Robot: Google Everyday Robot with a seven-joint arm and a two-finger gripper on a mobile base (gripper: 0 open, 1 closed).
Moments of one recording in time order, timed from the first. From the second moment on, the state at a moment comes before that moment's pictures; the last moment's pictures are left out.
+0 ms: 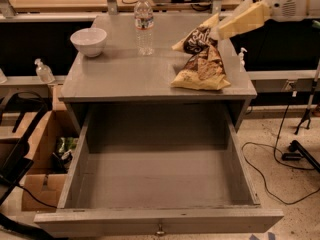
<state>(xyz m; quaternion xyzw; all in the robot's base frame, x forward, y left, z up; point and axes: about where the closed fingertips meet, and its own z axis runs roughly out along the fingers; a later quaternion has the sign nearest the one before) 0.616 -0.152 1.080 -0.50 0.62 0.10 0.60</state>
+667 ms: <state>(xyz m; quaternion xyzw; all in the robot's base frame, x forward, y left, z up) 0.631 -0.148 1.083 -0.47 0.62 0.09 0.62</state>
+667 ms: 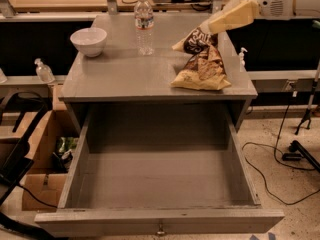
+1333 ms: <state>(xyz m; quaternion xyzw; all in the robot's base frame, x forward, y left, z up) 0.743 -0.119 1.054 -0.37 0.66 0.13 0.64</state>
